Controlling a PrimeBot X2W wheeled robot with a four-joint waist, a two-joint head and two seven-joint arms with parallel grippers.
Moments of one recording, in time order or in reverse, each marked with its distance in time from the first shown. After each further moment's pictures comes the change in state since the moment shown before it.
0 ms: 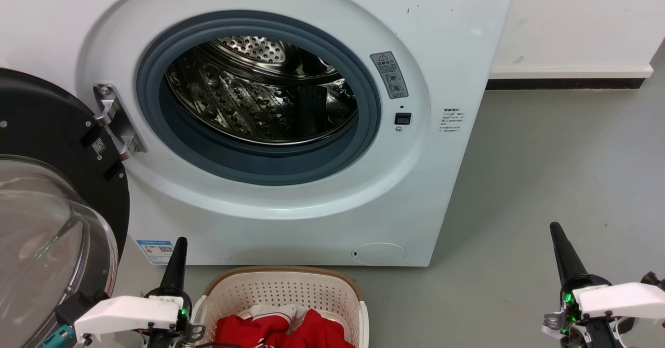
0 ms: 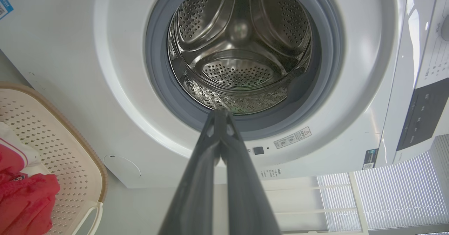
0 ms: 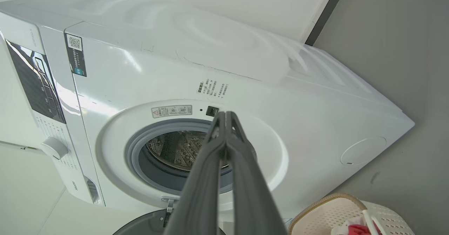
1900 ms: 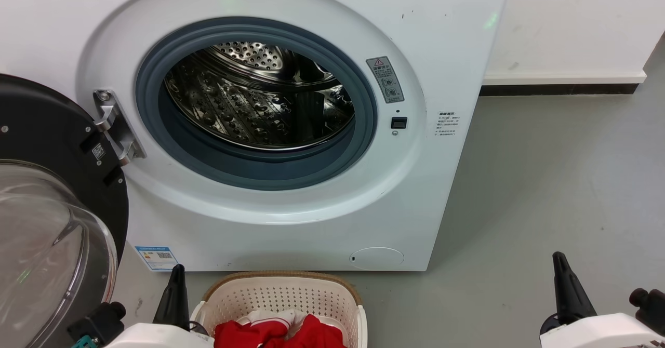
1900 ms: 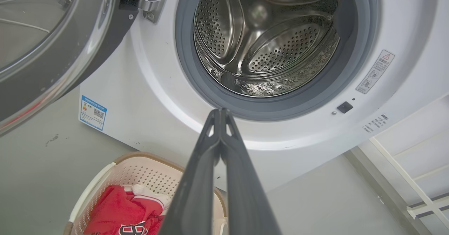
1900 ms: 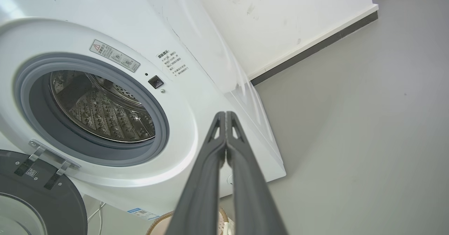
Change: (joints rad) left arm 0.105 0.000 -0.033 -0.038 0.682 0.029 -0.162; right arm 0.112 0.001 0.022 -0.040 -0.704 0.000 -0.164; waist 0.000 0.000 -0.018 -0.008
